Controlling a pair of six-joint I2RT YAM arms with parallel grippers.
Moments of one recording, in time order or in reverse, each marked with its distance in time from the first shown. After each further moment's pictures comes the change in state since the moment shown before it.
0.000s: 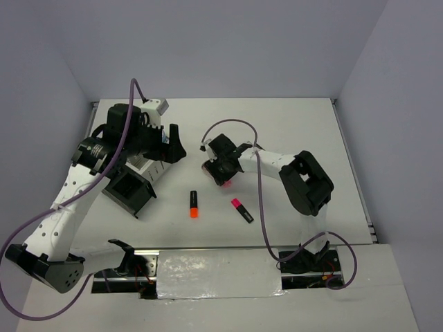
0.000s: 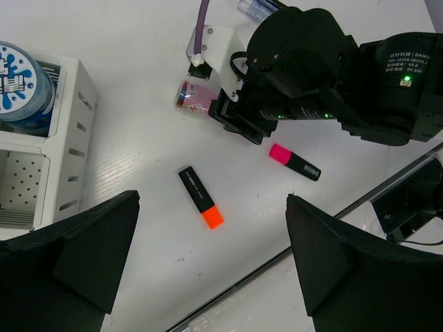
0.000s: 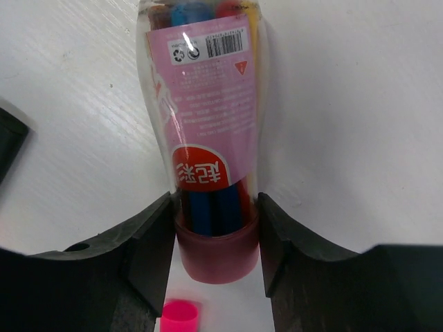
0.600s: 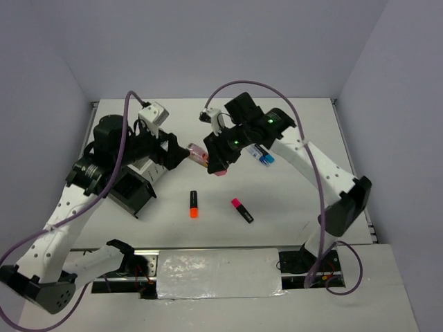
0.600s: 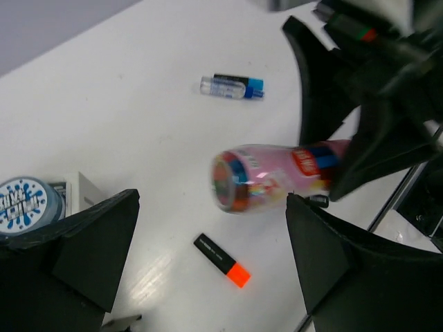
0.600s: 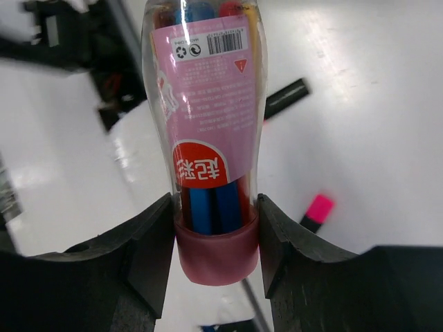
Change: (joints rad) left arm 0.000 -0.136 -0.165 0.309 0.151 0.182; right arm 0.001 -0.270 0.492 -0.605 -0.464 -0.018
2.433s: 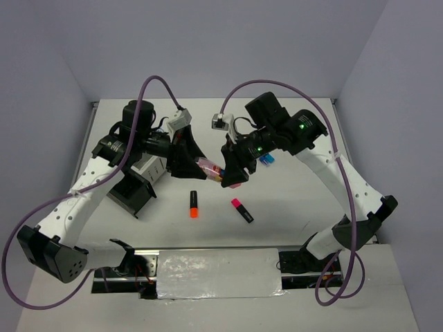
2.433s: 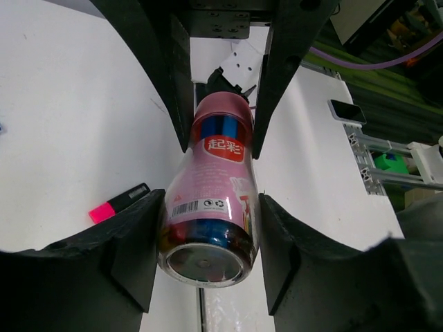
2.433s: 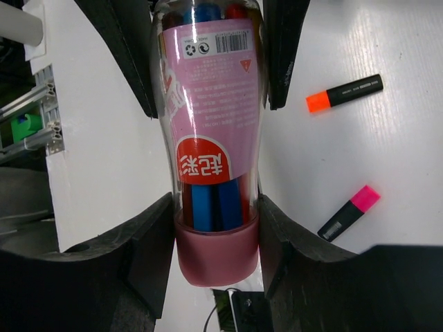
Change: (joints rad) left arm -0.039 0.214 0.072 0.012 0.866 0.072; right arm 0.001 -0.187 0.042 -0.220 -0.245 -0.135
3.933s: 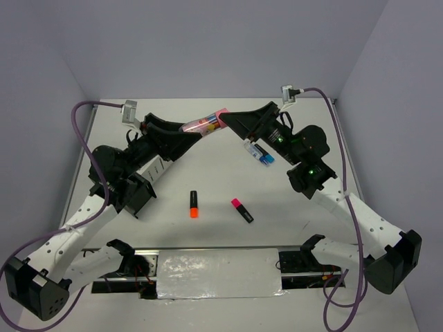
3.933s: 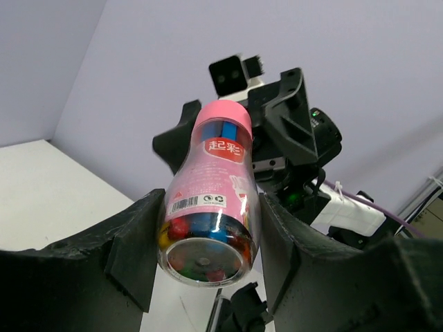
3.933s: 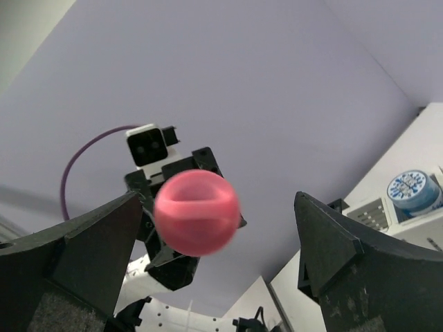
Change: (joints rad) left arm -0.036 -0.306 -0.491 1.173 -0.732 -0.920; right arm -0.108 -0.407 -0.811 1.731 0.445 1.201
